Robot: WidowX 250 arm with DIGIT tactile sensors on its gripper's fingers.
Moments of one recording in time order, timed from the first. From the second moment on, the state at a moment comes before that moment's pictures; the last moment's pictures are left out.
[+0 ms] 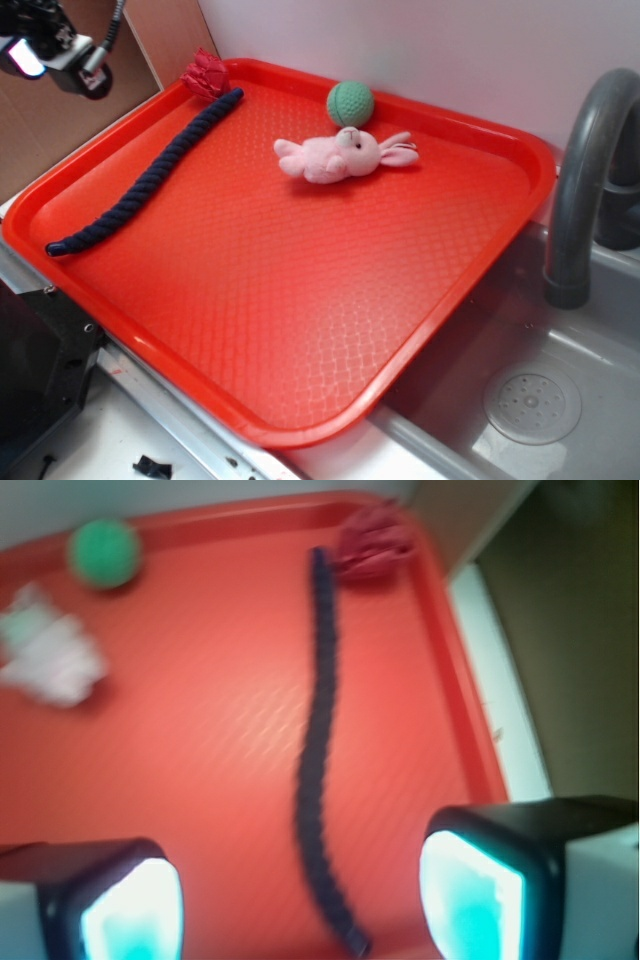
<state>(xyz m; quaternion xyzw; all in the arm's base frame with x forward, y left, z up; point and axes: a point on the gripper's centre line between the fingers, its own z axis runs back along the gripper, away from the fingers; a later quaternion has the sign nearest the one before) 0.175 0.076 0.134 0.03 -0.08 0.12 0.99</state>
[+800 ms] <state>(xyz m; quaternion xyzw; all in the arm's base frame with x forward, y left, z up) 0.208 0.091 0.023 -0.01 0.00 0.13 0.99</state>
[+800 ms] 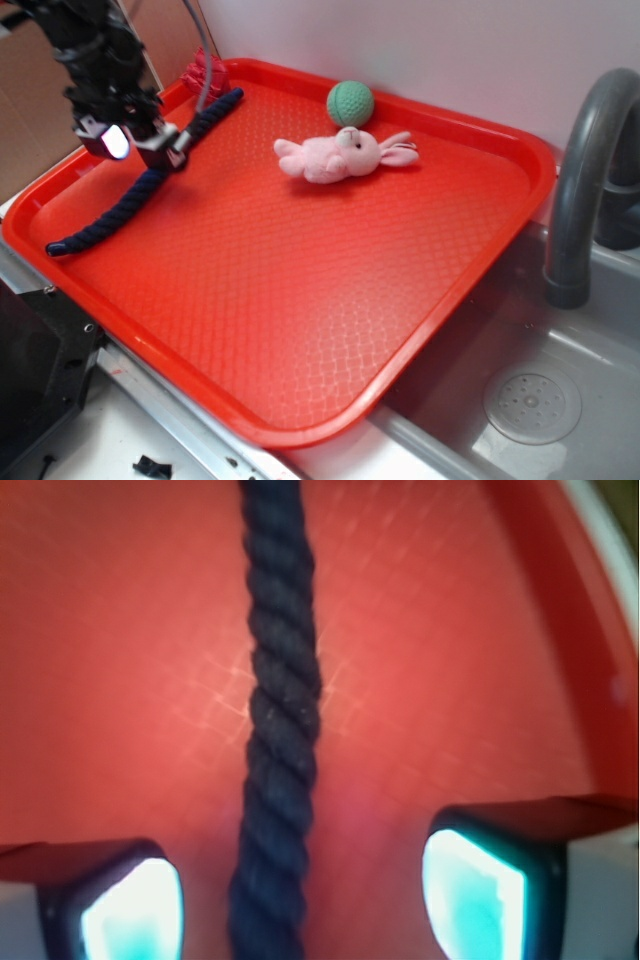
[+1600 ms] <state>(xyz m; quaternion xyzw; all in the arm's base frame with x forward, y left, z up) 0.225 0.091 0.010 -0.01 -0.01 0.12 0.99</state>
